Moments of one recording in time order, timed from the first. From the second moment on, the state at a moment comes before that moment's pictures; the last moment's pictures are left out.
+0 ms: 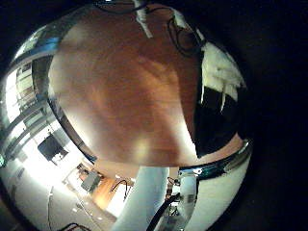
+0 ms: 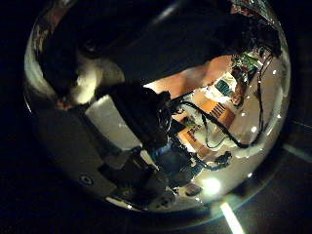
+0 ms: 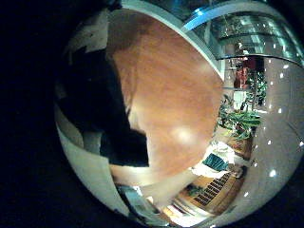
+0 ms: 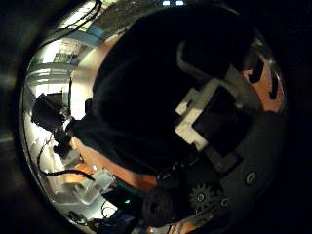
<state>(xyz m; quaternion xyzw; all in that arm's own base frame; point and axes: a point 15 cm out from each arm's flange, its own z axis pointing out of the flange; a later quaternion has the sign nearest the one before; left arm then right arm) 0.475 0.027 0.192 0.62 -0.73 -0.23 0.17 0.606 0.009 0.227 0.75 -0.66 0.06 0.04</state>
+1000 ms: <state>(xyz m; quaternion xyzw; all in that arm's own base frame) 0.463 0.007 0.253 0.64 -0.74 -0.13 0.16 0.503 -0.127 0.231 0.74 -0.65 -0.09 0.14</state>
